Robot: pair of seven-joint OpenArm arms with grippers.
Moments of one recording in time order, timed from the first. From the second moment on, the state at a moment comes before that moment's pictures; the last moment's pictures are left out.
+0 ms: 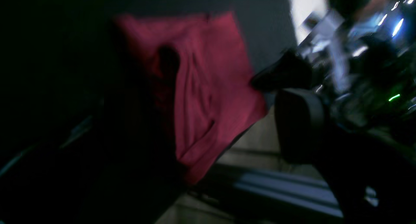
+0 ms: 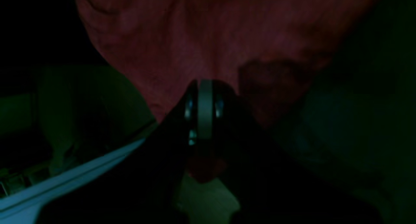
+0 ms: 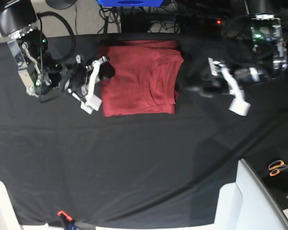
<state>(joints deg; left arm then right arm) 11.2 -16.8 -17.8 83.3 -69.4 -41.1 70.9 -2.5 17.3 -19.3 81.6 45.9 25.7 -59.6</state>
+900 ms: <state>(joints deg) 10.4 -12.2 -16.4 70.9 -59.2 -41.0 65.4 -3.8 17.3 -19.2 81.6 46.1 25.7 -59.4</state>
